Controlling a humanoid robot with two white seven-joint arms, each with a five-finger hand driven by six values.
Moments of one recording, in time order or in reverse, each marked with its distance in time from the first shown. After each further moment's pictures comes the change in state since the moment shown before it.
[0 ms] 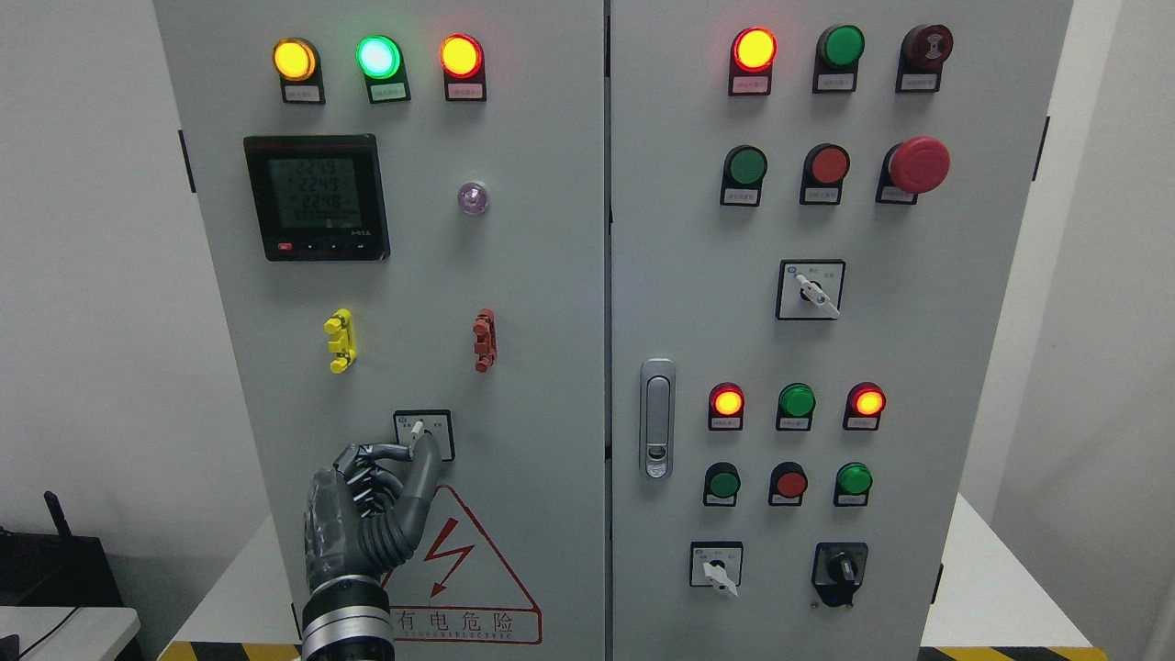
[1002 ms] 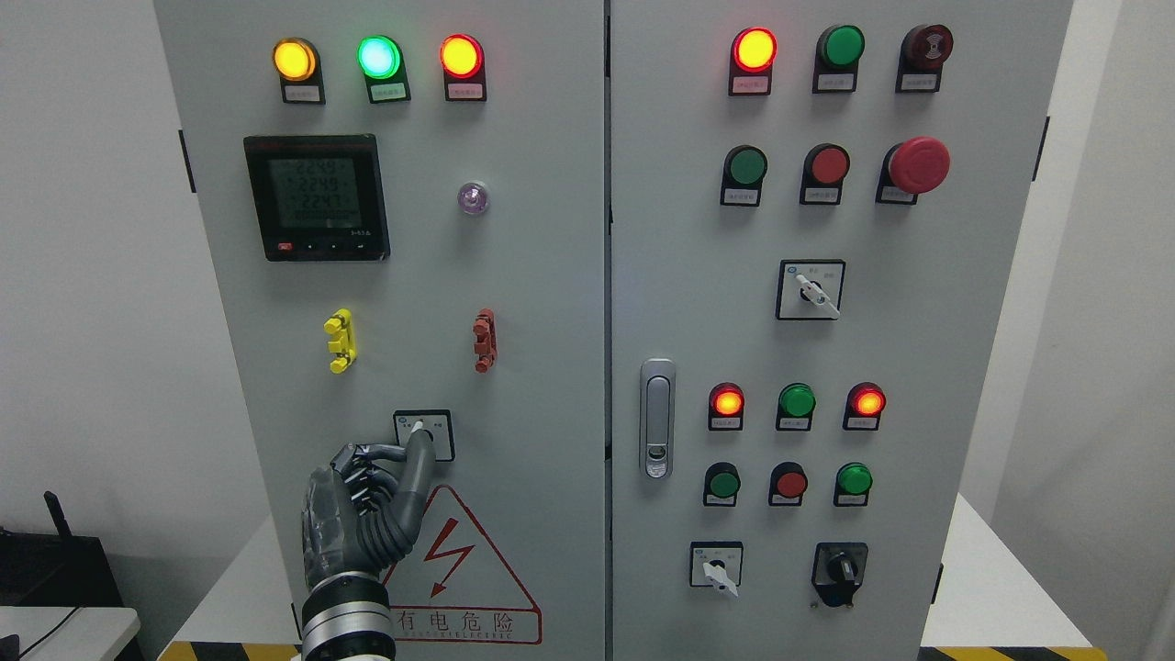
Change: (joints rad) left arm -0.015 0.000 -0.004 0.001 0.001 0.036 0.012; right arm 0.000 0.000 0.000 0.000 0.000 0.000 0.000
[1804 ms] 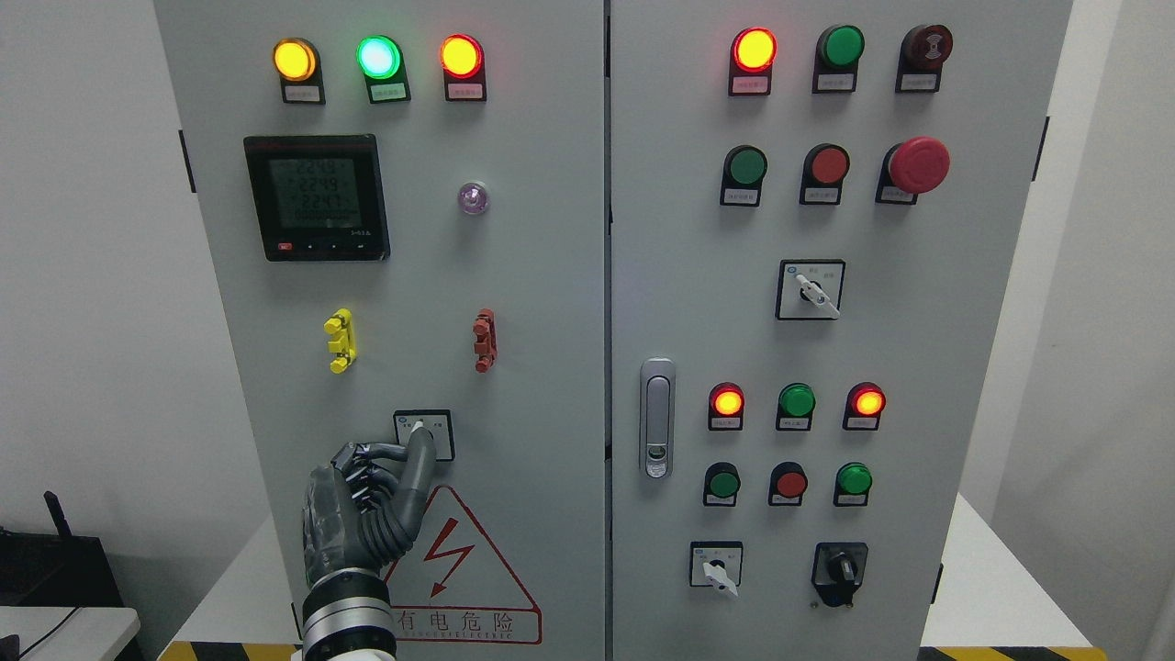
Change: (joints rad) left arm -0.010 -0.001 -0.001 0.000 -0.002 0.027 0.001; right arm 0.000 0.000 0.000 0.000 0.000 0.000 0.000
